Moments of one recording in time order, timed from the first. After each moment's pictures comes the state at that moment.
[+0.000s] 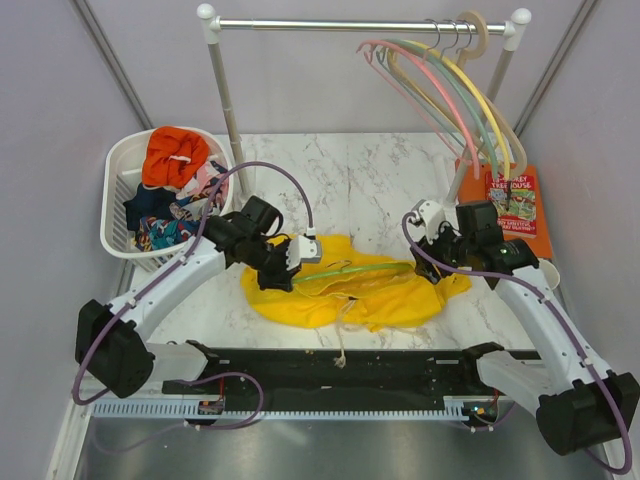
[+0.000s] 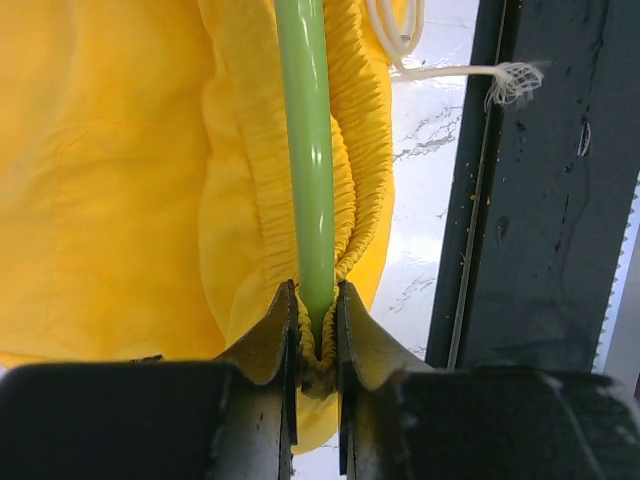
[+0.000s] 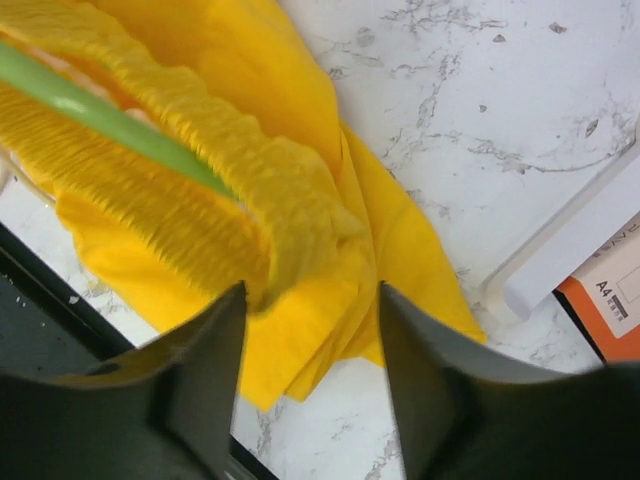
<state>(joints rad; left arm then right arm) -0.57 1.30 1.06 -0.94 0.57 0.79 0.25 1.01 0.89 -0.78 -0.33 -0.42</state>
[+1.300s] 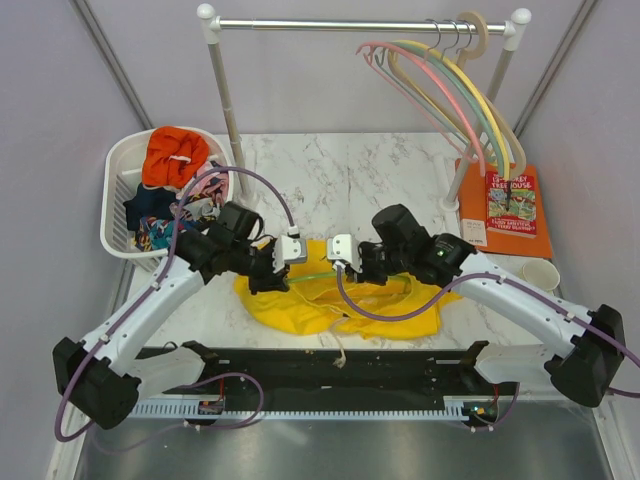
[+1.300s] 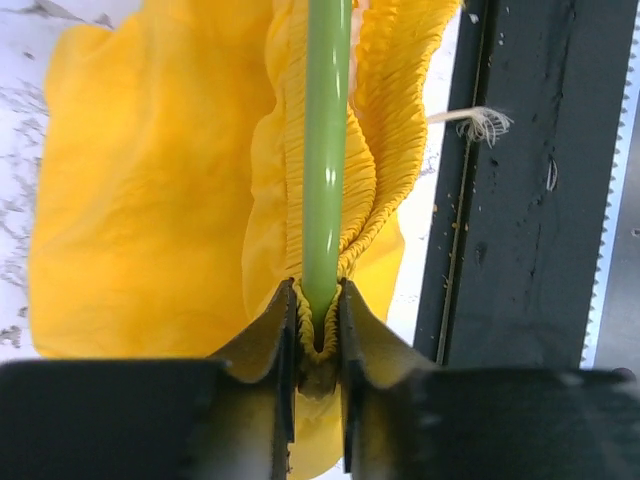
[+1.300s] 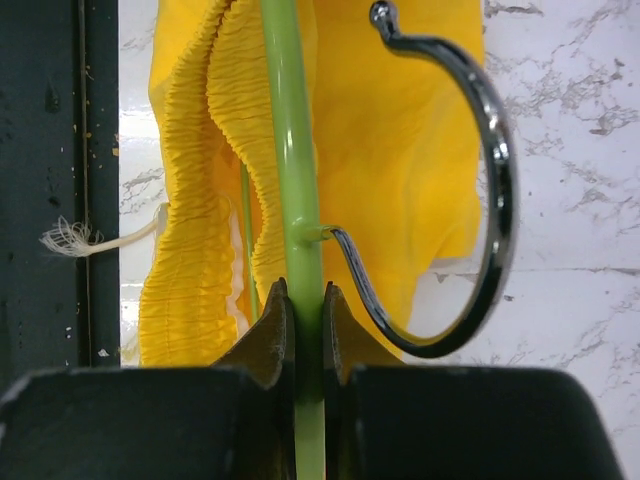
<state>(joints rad) -0.54 1.12 1.01 -0.93 0.63 0.72 0.82 1.23 1.04 -0.58 -0.40 -0.65</state>
